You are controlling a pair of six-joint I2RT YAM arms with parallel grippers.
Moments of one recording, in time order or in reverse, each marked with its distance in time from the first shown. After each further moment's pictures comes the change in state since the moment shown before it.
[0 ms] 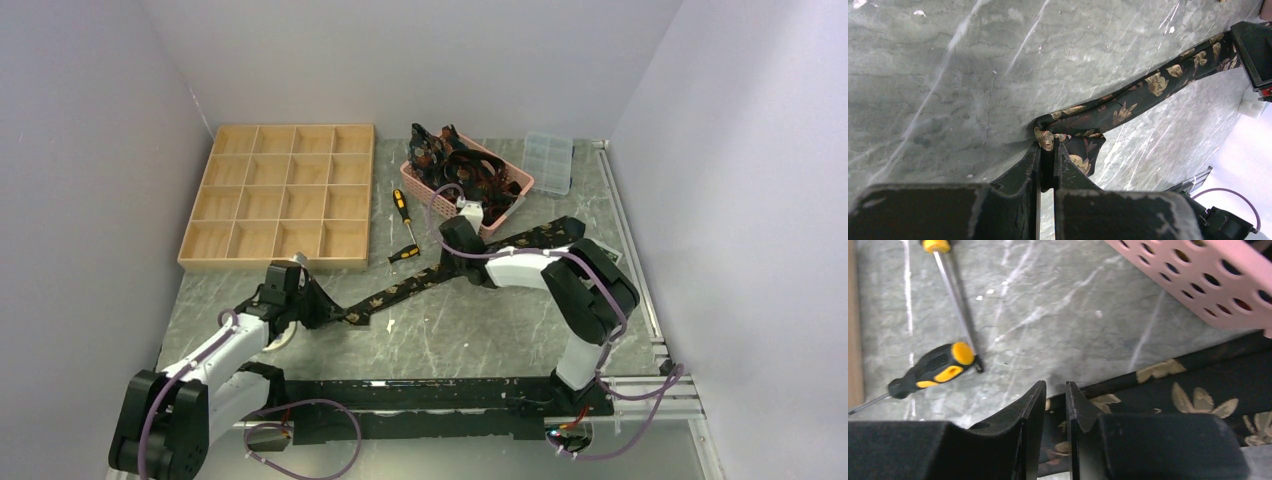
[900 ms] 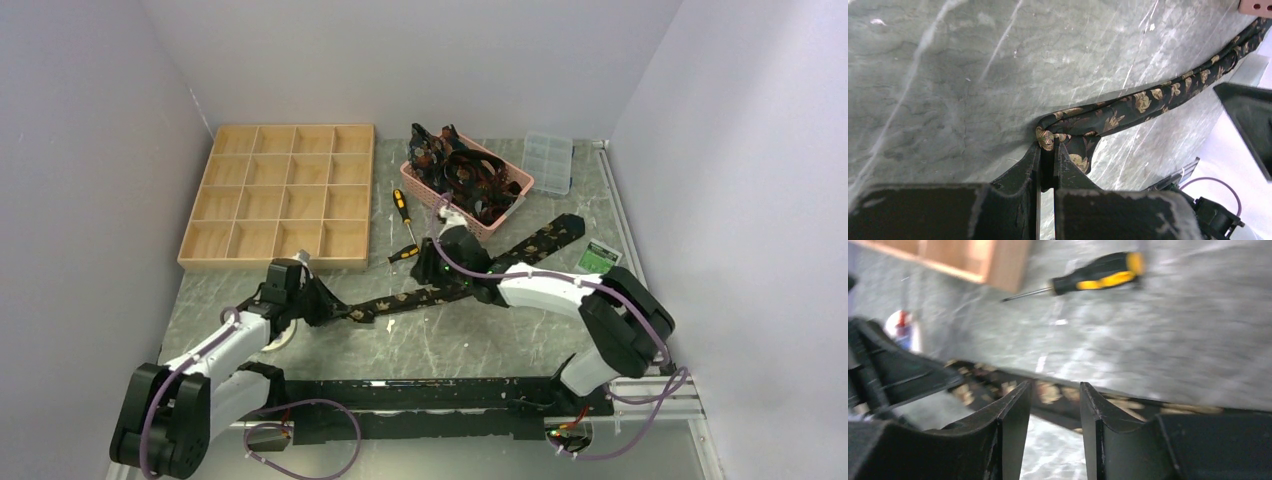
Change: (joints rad) left arm 0.000 0.049 -0.002 0.083 0.061 -0.016; right arm 0.088 -0.246 -0.107 -0.032 -0.245 0.021
